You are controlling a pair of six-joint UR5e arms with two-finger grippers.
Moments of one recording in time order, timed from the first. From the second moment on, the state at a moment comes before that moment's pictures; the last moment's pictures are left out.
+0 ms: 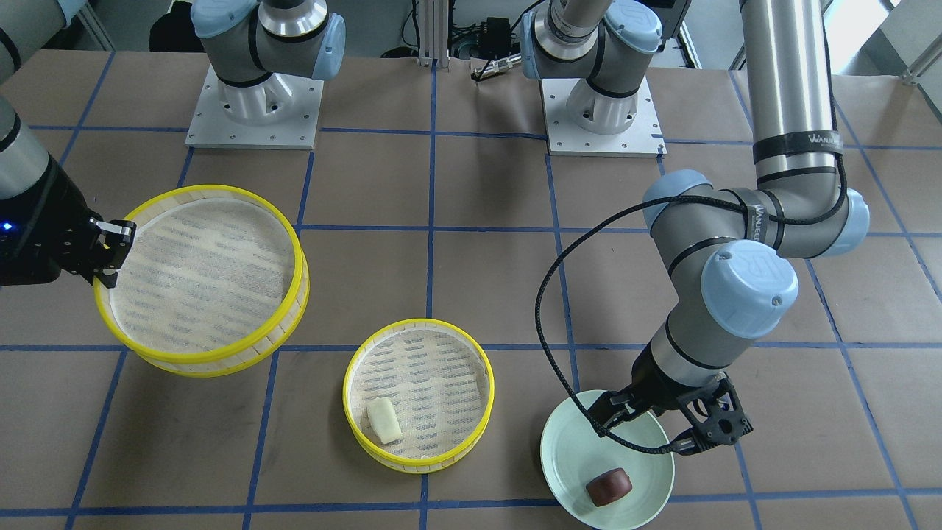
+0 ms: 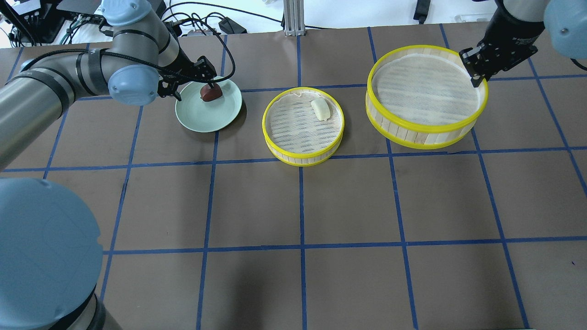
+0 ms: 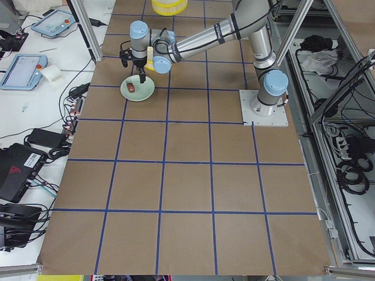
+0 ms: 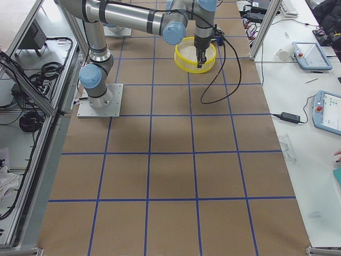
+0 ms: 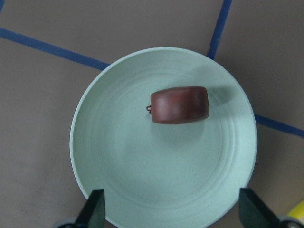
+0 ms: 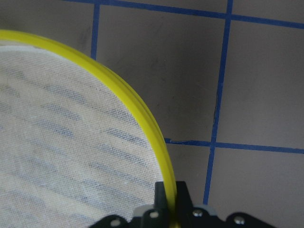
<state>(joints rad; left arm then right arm) -1.51 -2.08 -1.53 -0.94 1.50 -0.27 1.37 -1.43 1.55 -1.74 -1.61 -0.30</state>
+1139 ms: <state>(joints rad) -1.50 -2.26 -1.46 -0.78 1.49 -0.24 1.48 -1.40 1.55 -1.80 -1.58 -0.14</state>
